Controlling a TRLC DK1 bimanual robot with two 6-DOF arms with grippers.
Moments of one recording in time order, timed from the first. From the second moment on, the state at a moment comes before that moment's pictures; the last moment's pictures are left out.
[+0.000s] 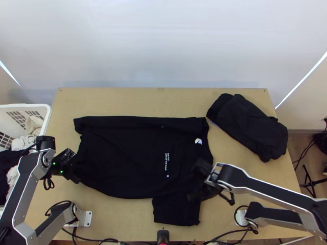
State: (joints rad) left arm 0.29 1.05 0.71 -0.97 0.05 0.85; right arm 1.01 1.26 0.77 -0.93 -0.25 0.68
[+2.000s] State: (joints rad) left arm 0.12 1.66 1.33 -0.68 0.03 0.07; right arm 0.45 1.47 1.17 -0.49 0.04 0.44
